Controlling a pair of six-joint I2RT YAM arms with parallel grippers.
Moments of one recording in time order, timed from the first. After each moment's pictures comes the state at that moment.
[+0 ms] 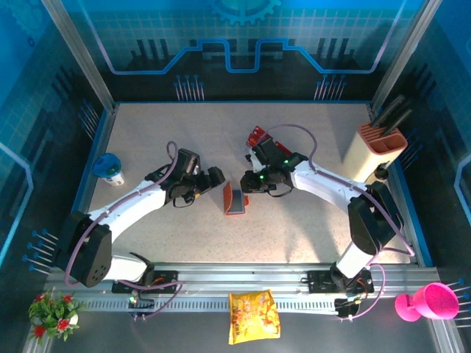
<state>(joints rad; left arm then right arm) -0.43 1.36 0.84 -0.44 0.15 -0.93 0.66 1.65 1.20 -0.59 -0.30 0.52</state>
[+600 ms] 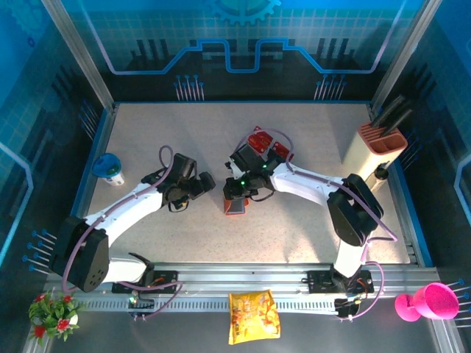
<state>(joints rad) -0.41 1.33 0.81 -0.53 0.04 -0.95 0.77 1.79 1.27 -0.54 -0.32 0.55</state>
